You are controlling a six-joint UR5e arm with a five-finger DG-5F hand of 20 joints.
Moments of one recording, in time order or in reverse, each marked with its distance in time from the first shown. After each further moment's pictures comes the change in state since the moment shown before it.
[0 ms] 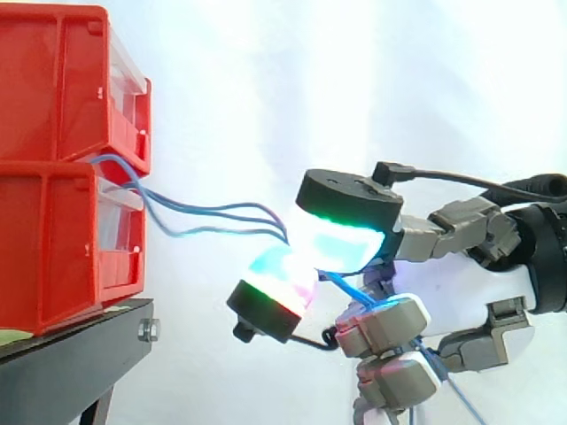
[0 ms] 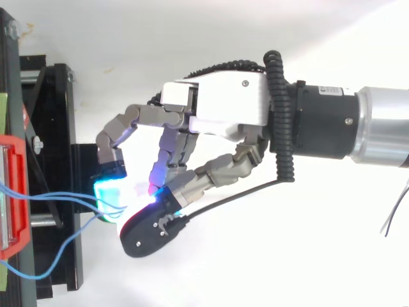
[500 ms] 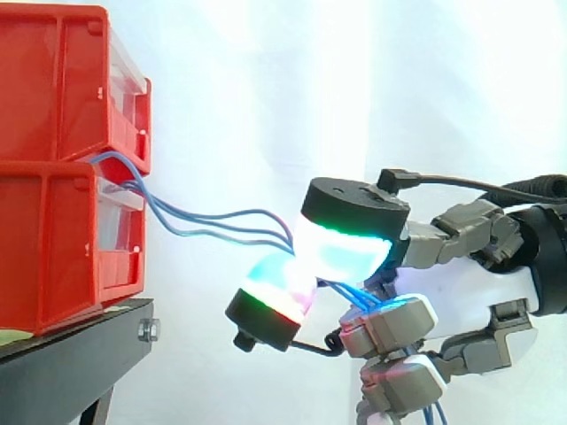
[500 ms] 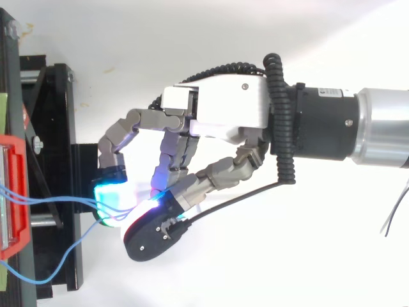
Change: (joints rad) arm 0.000 0.000 -0.001 -0.003 -0.011 0.004
